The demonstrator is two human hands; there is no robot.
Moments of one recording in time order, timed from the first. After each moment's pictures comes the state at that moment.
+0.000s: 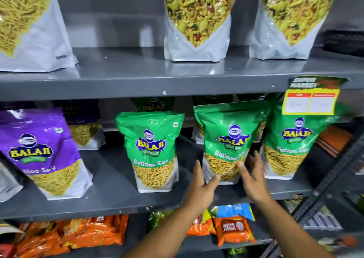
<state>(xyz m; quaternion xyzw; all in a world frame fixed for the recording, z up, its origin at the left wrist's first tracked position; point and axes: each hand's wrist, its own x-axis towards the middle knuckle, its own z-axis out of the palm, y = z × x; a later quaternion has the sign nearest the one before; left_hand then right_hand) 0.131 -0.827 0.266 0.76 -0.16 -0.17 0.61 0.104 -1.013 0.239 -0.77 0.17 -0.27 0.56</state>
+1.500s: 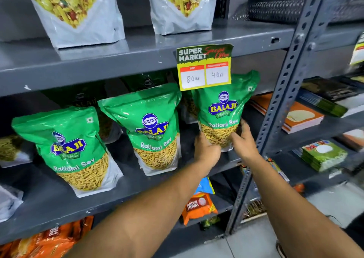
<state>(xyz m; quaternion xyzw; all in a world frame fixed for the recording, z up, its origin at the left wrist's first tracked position) 0.098 -1.027 0.295 0.80 -0.14 -0.19 0.55 0.057 -1.157 0.268 -0.73 0.26 -0.30 0.55</state>
